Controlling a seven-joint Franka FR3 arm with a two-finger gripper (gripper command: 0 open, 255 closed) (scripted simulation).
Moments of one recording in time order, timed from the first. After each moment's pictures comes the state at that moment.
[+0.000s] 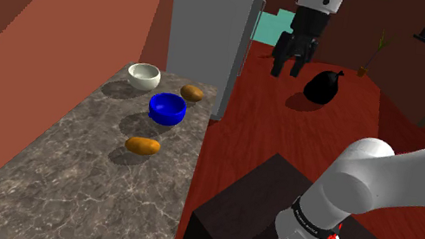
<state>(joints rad) 0.01 -0.80 -0.04 -2.33 0.11 1.45 0.07</state>
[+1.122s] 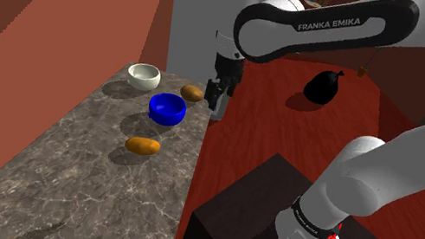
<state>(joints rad) 0.10 -0.46 0.22 -2.45 -0.03 1.96 0.08</state>
